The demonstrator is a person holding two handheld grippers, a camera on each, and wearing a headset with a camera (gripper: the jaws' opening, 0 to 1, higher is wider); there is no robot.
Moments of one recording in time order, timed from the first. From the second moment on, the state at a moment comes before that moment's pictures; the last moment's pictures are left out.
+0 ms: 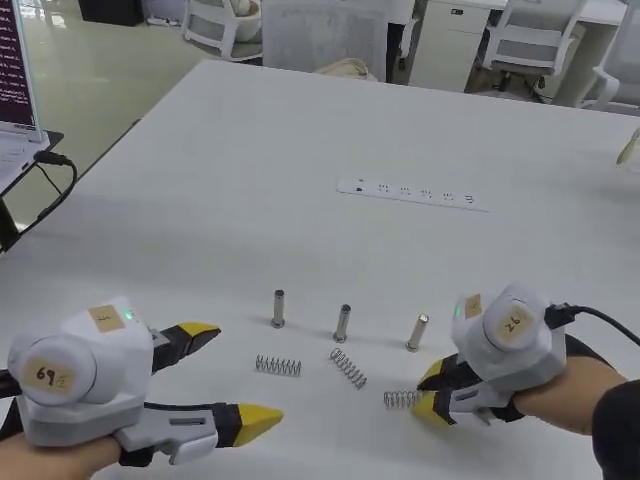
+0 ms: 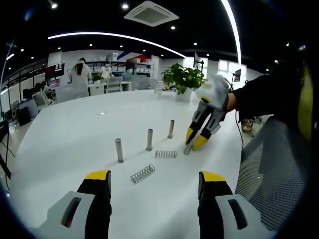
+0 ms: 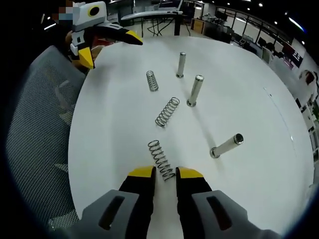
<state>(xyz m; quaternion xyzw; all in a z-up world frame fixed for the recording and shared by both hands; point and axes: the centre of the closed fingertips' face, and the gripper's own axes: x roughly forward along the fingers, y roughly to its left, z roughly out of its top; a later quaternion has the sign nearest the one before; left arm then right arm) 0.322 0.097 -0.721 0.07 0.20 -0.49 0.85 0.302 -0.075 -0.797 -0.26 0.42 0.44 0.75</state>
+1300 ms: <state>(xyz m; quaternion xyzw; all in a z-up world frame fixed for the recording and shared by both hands) 0.300 0.066 -0.704 0.10 0.17 -0.57 0.80 0.293 -0.021 -0.737 -0.29 0.36 0.50 0.73</state>
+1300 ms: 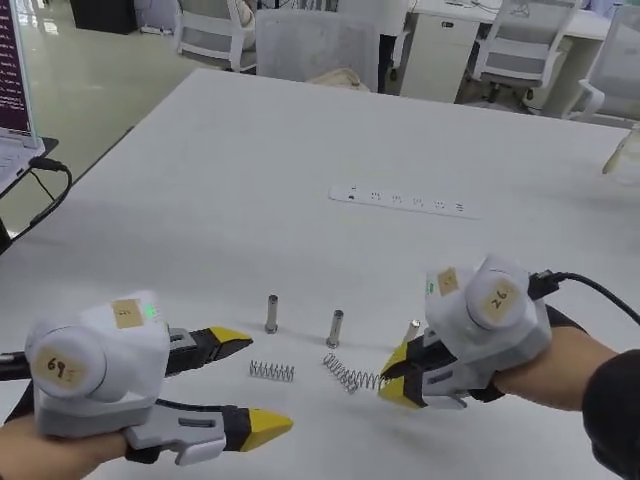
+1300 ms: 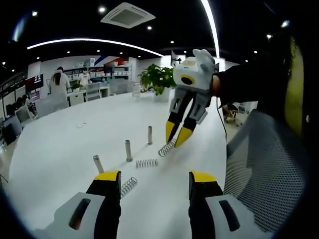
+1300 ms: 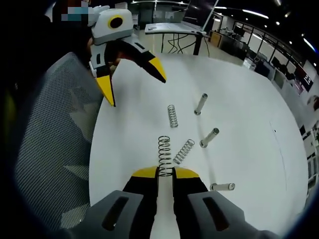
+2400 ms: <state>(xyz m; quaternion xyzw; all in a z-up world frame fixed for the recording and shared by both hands) 0.284 0.037 -0.711 0.17 0.14 -0.63 0.75 0.276 0.025 -0.722 -0.32 0.34 0.56 0.69</state>
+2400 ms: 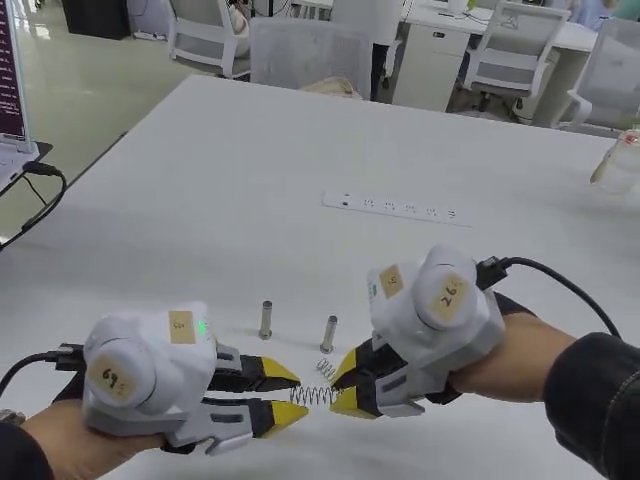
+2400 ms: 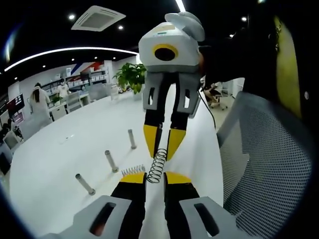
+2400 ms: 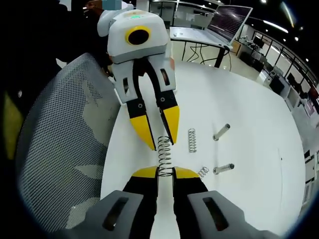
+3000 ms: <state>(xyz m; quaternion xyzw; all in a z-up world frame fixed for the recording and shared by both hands) 0.281 0.037 -0.719 0.21 0.13 -0.63 0.73 0.271 0.032 -0.705 -0.31 0.33 0.57 0.69</state>
